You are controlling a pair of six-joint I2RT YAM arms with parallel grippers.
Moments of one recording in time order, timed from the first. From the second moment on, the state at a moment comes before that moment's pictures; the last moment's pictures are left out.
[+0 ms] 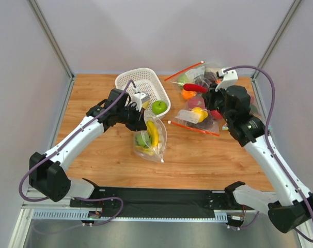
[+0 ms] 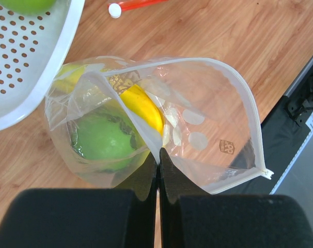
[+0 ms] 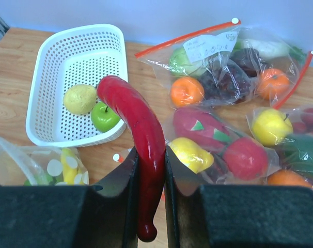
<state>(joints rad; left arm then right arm) -0.50 1.36 1.18 -0.63 0.49 -0.03 0.46 1.04 1.18 -0.38 0.17 0.15</state>
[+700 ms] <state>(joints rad) -0.50 1.36 1.18 -0.63 0.49 -0.03 0.43 1.92 1.86 -0.29 -0.10 0.17</state>
